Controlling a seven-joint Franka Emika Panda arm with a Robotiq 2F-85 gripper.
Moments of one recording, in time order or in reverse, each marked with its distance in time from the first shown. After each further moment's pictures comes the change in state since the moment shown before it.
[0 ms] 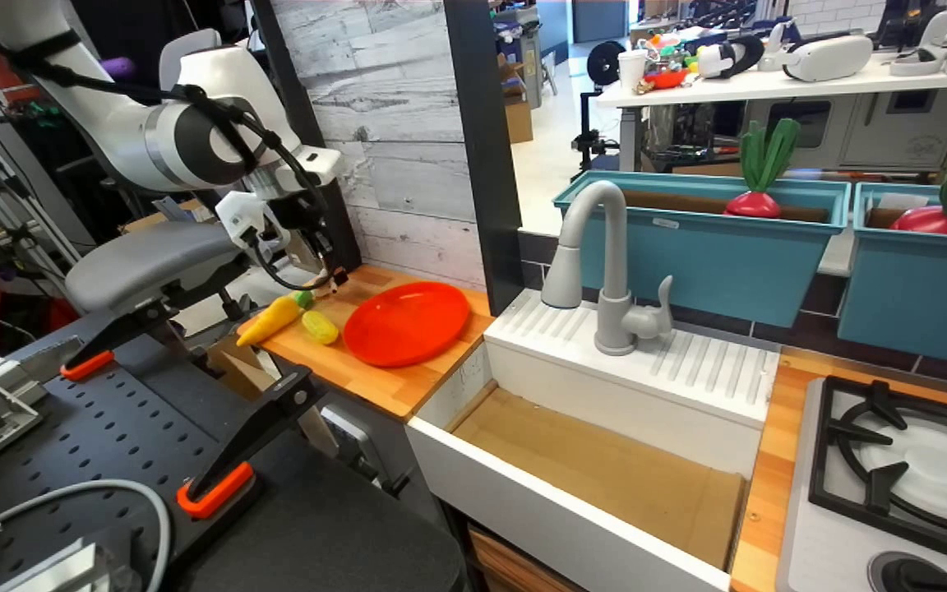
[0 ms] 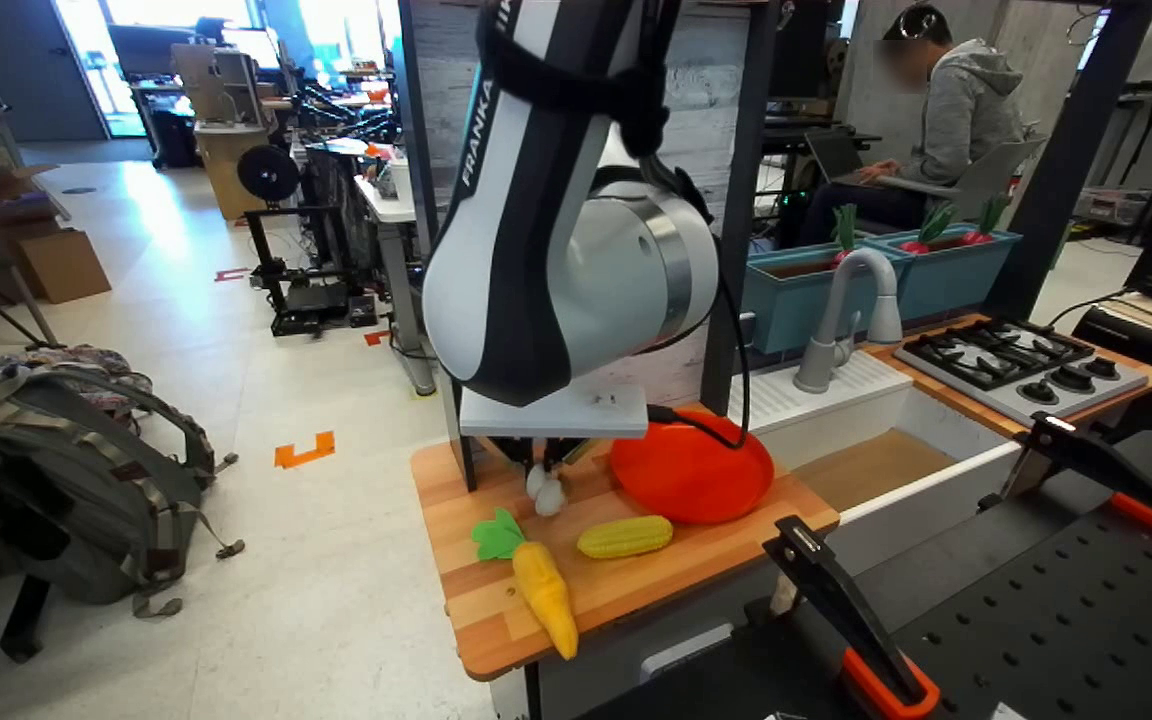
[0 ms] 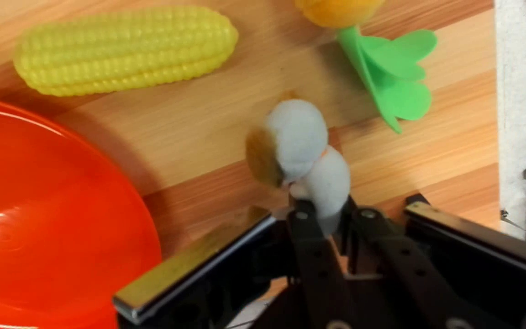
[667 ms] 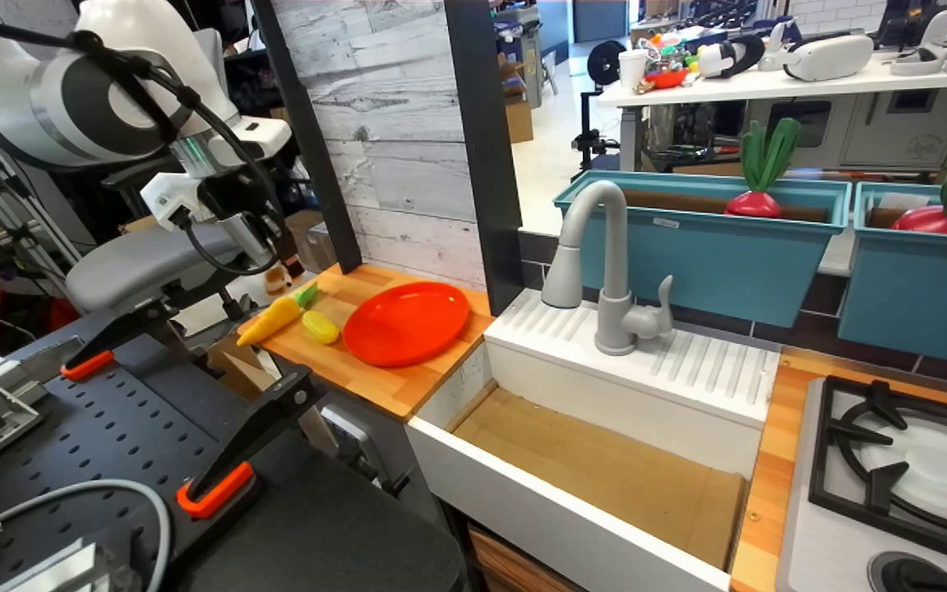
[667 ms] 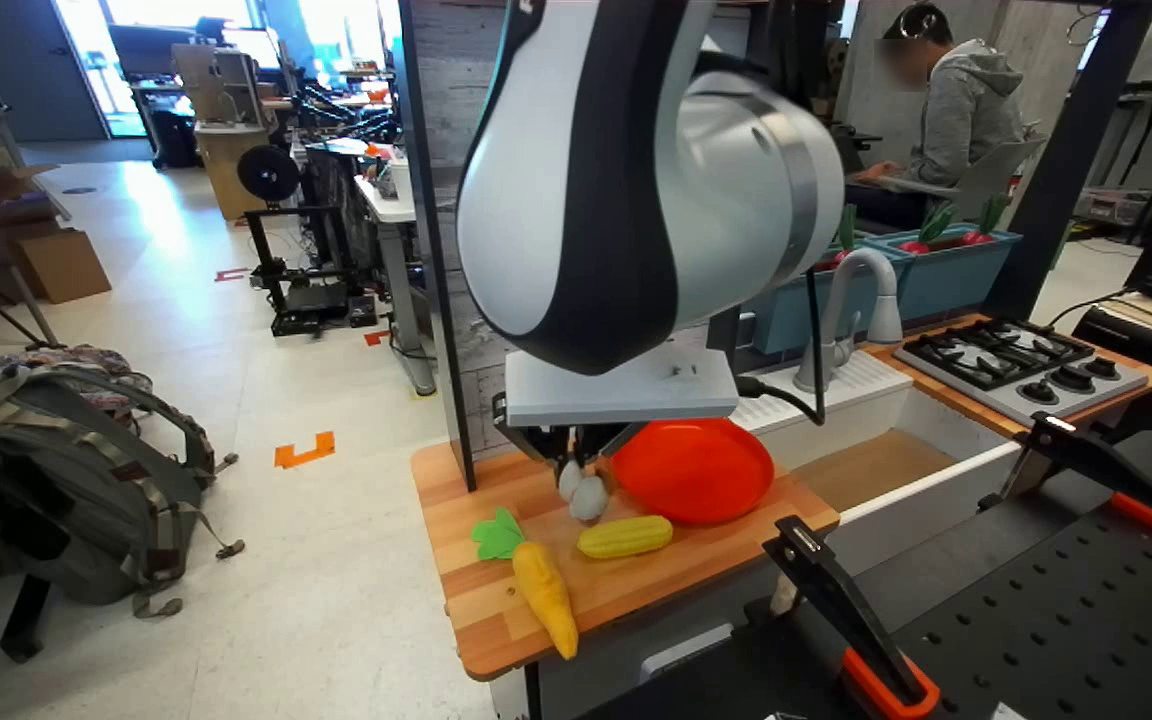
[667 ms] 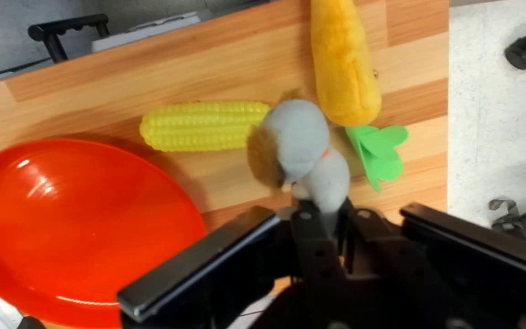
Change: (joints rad) arm 0.038 -0.255 -0.001 -0.345 0.000 0.089 -0.084
